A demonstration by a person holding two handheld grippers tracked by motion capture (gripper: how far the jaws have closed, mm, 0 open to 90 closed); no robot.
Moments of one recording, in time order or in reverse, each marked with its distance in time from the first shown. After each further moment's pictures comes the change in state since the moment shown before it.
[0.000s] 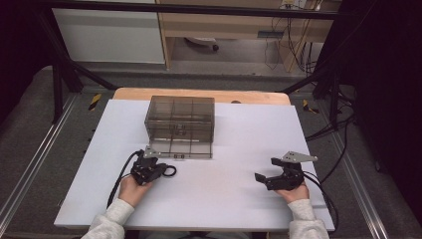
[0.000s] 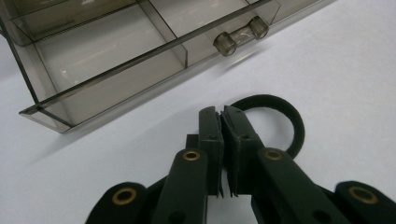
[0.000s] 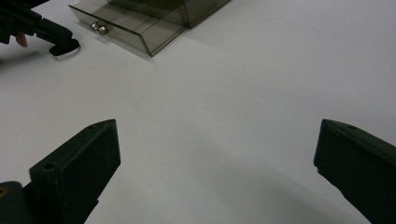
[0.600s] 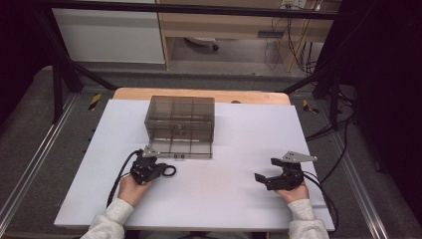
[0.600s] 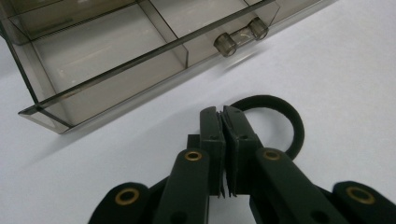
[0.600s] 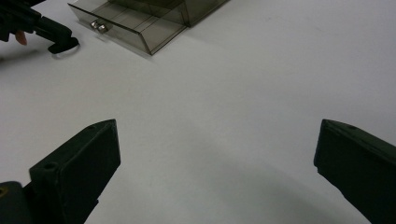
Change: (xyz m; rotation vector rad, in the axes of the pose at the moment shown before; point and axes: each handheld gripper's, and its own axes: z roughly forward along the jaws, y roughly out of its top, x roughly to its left) left arm 0.004 0.000 0.000 -0.004 -0.017 -0.010; right arm 0.000 0.000 0.001 0.004 0.001 -0.001
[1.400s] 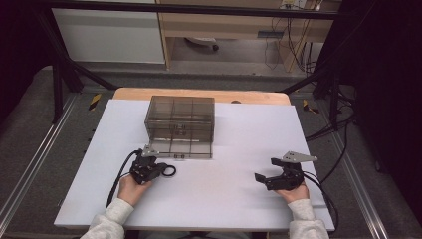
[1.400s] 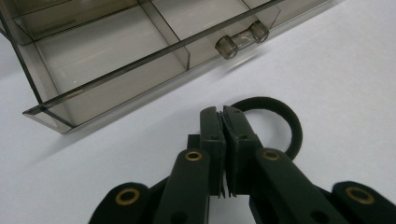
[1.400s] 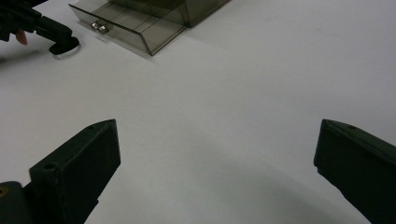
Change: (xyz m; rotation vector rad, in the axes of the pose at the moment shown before) left arm 0.000 0.000 -0.001 -0.004 -0.005 -0.012; right arm 0.000 0.000 0.000 -0.001 0.000 0.002
